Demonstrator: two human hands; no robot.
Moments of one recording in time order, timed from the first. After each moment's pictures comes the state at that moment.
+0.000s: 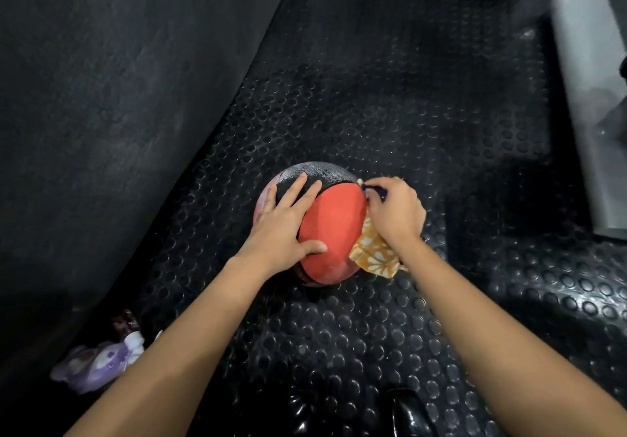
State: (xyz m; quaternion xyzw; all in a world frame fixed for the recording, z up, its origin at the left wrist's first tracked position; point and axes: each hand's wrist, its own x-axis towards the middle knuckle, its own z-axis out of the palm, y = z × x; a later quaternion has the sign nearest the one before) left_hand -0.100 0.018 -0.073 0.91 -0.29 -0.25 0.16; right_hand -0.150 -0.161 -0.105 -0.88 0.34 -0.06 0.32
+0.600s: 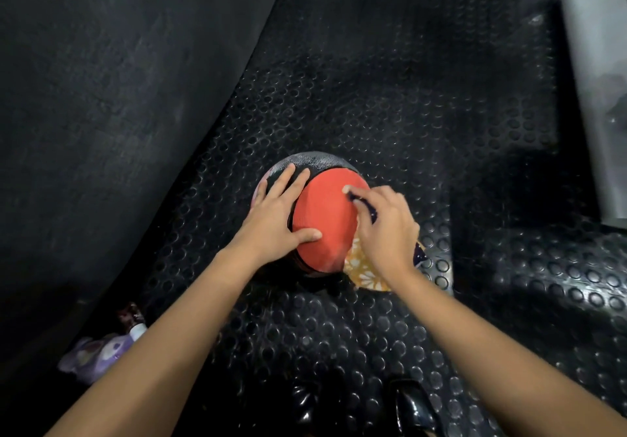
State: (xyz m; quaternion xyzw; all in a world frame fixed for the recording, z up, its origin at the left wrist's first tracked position) left_hand -0.096 0.028 -0.067 0.91 -0.25 -0.25 0.21; right_hand -0.184 -0.126 -0.114 -0.90 0.26 -0.15 0.32
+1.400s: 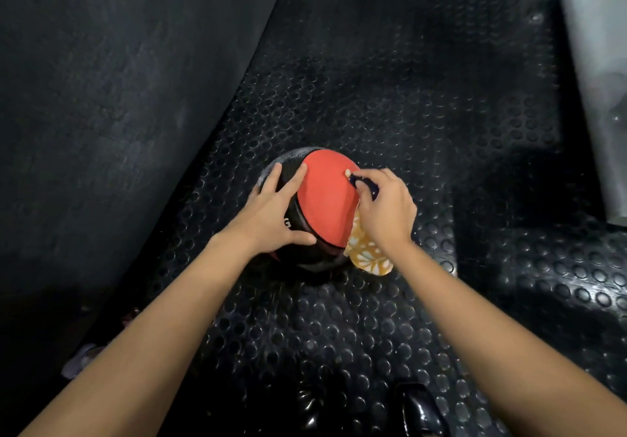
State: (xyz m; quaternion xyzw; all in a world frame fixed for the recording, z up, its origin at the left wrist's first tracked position) left_hand -0.073 0.032 -0.066 0.91 -0.24 -0.31 0.15; right_hand -0.148 -0.136 -0.109 -0.87 0.30 -0.13 0.36
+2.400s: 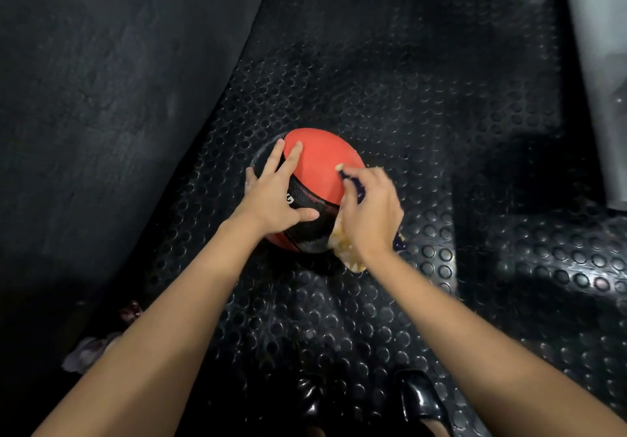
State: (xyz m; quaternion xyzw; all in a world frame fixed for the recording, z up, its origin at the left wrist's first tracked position) left_hand -0.069 0.018 -0.072 0.92 -0.23 -0.26 0.19; right_hand -0.161 -0.103 -0.109 -0.85 0.33 -0.18 0.38
